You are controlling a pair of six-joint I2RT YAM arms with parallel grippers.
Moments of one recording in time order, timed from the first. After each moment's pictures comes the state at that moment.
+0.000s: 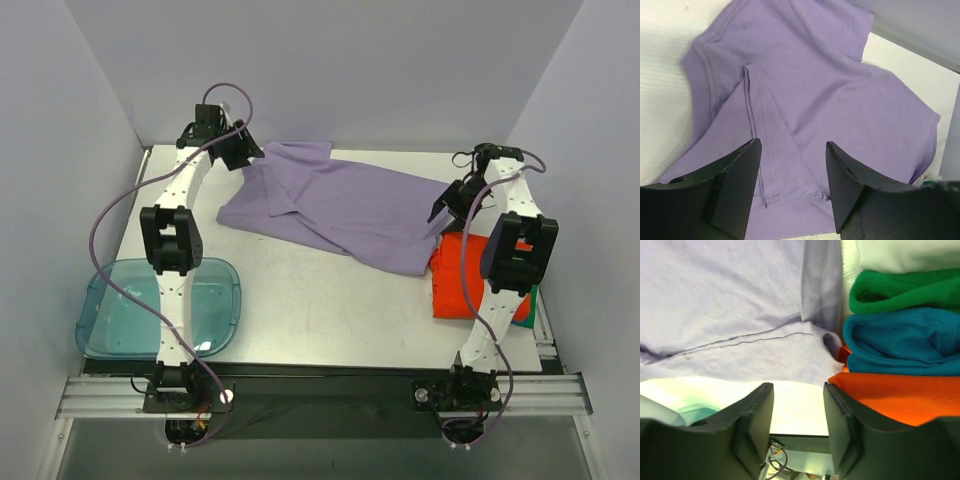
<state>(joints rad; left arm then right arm) -0.08 2.45 2.38 -0.65 0.33 -0.57 -0.15 2.11 1.86 -1.23 -0.25 0.55</state>
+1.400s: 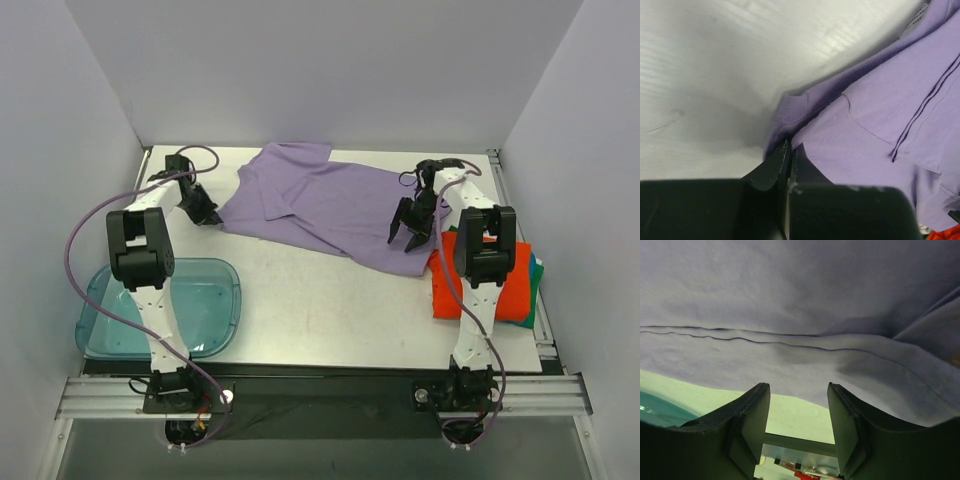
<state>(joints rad) 0.08 2.19 1.67 -0.63 0.23 -0.56 0.09 2.21 1.77 -1.13 -0.26 0.46</state>
